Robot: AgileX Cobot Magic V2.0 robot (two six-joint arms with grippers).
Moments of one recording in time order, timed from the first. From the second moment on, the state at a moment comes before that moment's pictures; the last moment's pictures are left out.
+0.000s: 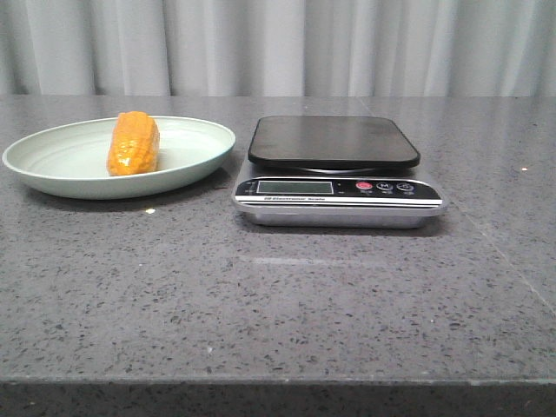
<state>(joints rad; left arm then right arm) -0.67 0.02 -0.37 0.32 0.39 -0.39 0.53 0.13 -0.20 -0.02 0.09 0.13</state>
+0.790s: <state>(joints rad) 0.11 0.02 -0.05 0.05 0.07 -0.06 0.53 0.13 -0.20 -0.03 0.09 0.13</state>
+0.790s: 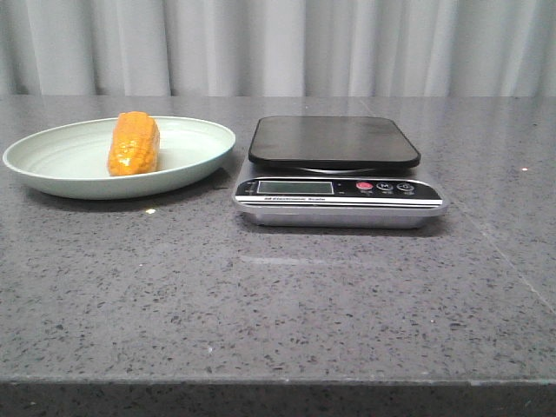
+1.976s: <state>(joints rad) 0.02 0.00 0.00 0.13 0.03 -0.05 0.53 0.13 -0.20 -0.03 0.09 0.13</state>
